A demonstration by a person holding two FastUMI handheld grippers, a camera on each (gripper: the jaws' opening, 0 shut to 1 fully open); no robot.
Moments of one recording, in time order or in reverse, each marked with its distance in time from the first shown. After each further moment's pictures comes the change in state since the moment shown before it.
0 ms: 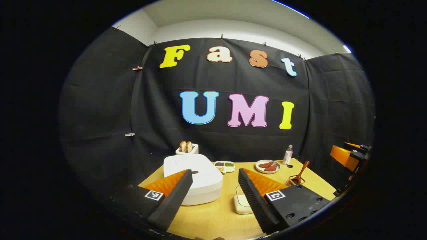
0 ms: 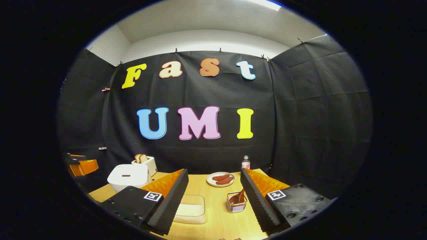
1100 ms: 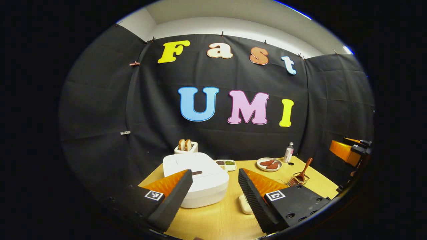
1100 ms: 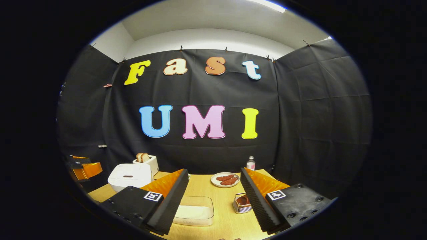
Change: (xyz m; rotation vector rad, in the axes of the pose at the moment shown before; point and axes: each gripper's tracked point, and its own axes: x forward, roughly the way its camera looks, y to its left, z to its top) left arm 0.033 0.040 -0.016 -0.014 0.027 -0.032; right arm 0.015 0.033 -0.003 -0.029 -0.009 -0.001
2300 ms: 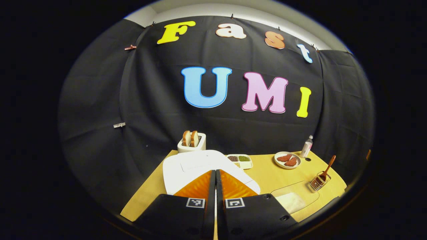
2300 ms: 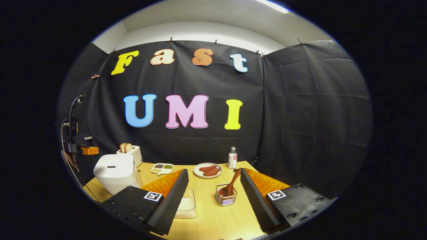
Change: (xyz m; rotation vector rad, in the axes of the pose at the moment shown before) left arm 0.157 0.071 -0.022 -0.013 0.150 0.005; right arm -0.011 -0.050 -0.026 -0.038 0.098 -0.147
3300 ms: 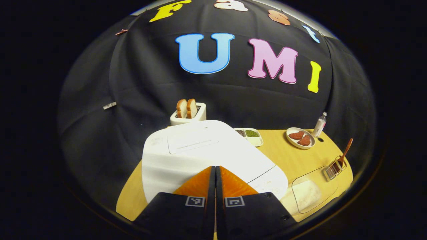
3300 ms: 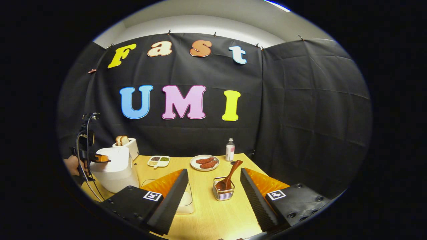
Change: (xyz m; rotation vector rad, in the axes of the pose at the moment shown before) left arm 0.081 0.001 -0.084 0.057 0.211 0.046; right arm 0.005 0.006 -0.023 0.001 0.076 0.001
